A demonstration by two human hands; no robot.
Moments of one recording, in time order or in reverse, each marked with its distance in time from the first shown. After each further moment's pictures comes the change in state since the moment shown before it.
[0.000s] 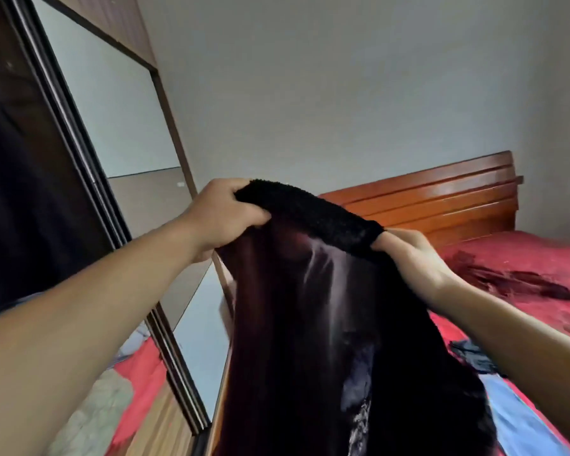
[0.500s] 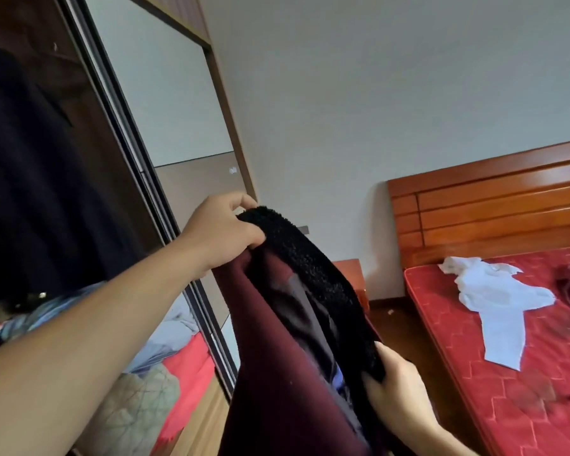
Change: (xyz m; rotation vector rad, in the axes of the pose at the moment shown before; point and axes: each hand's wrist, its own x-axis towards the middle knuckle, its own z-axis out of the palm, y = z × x) left_hand 0.113 -0.130 -0.052 0.277 0.232 -0.172; right_hand 0.082 0.197 0.166 -0.439 -0.090 -0.094
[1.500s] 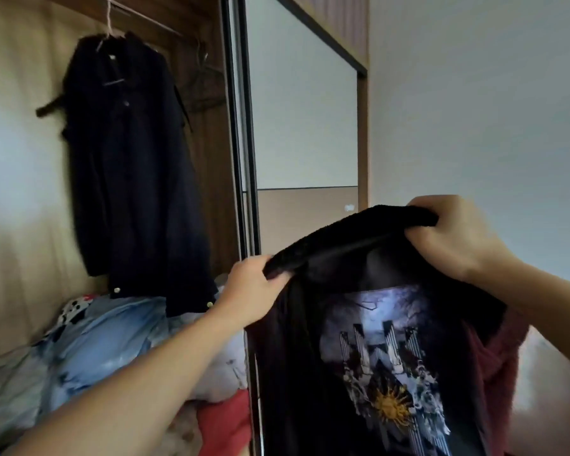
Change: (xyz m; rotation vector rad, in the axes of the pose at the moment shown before) left_hand 0.193 -0.180 0.003 0.223 0.440 -0.125; right_hand 0.437 -0.170 0.007 0.142 -0.090 -0.654
